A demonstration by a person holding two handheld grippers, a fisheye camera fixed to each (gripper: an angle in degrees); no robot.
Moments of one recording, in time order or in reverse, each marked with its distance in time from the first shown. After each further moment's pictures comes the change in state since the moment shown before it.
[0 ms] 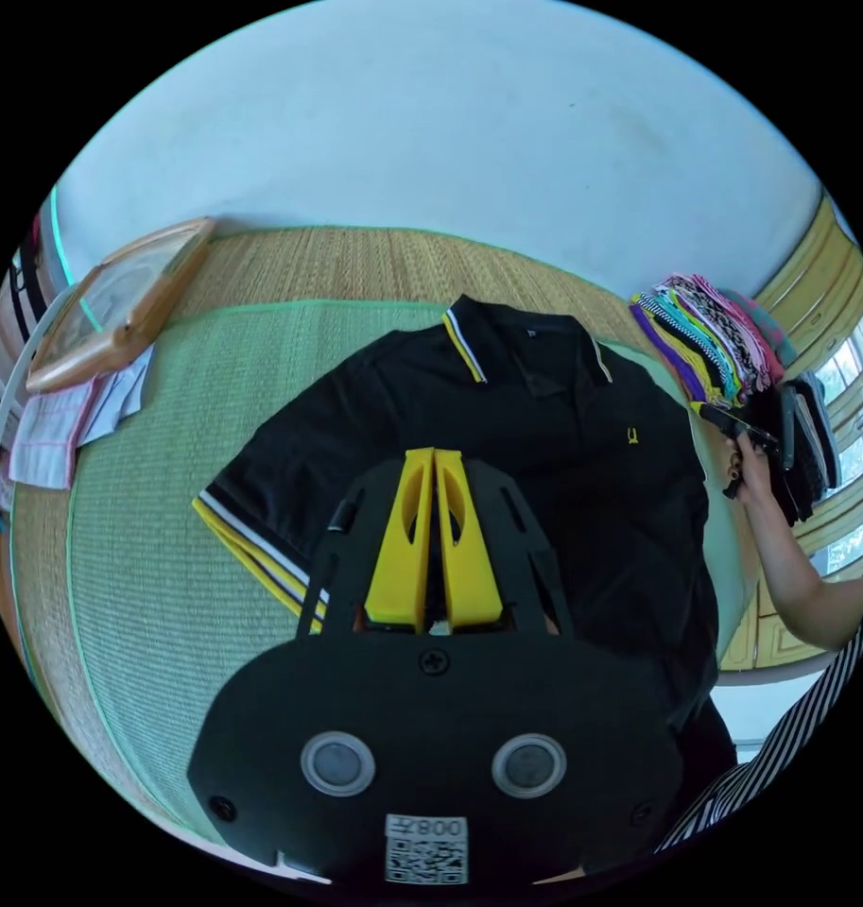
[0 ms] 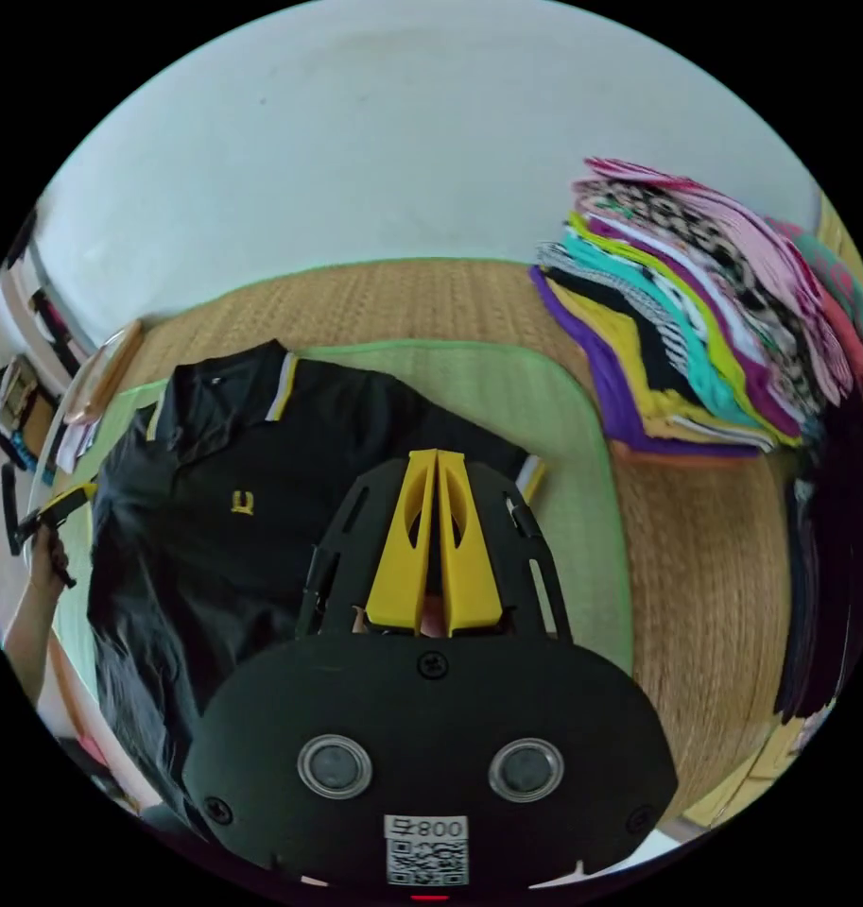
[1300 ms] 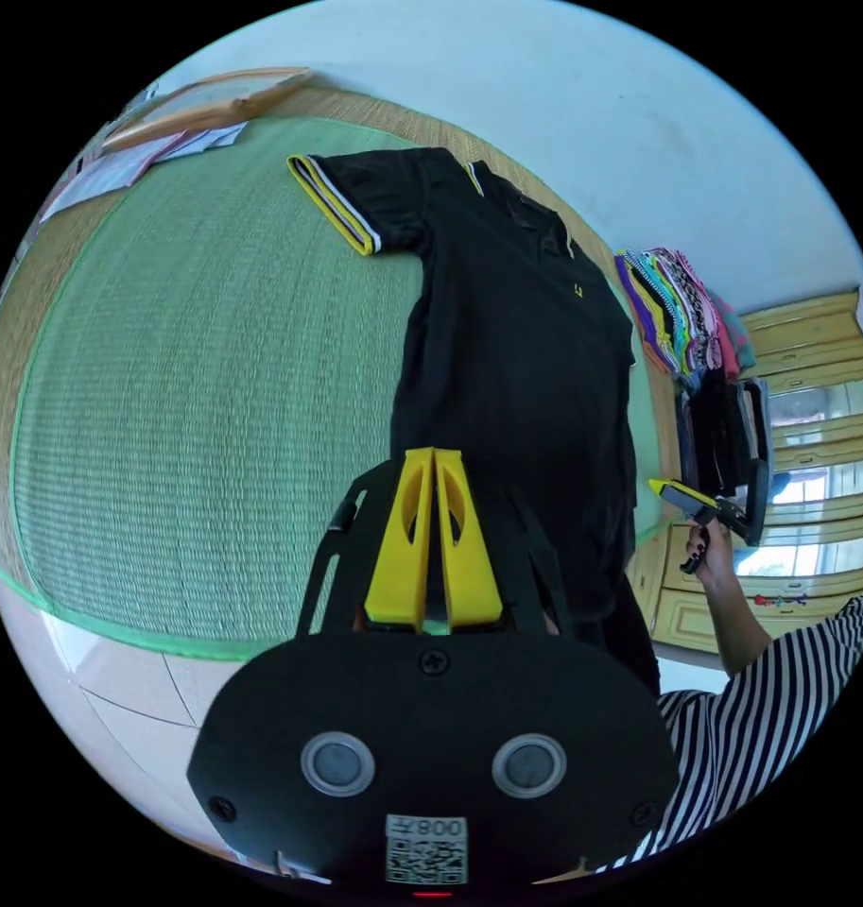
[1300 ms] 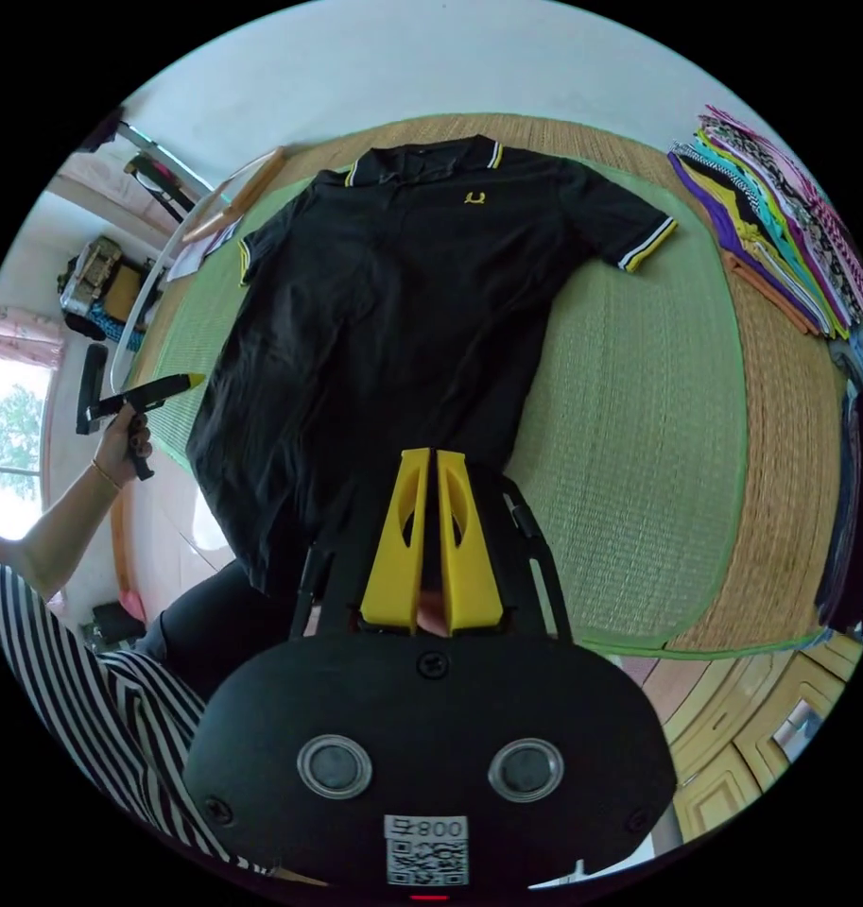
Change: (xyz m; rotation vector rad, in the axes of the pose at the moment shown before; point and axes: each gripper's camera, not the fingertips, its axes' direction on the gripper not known) left arm -0.026 0.285 -0.063 -0.242 0.218 -0.258; right arm -0.098 0.227 -0.140 -0.413 -0.211 -0.147
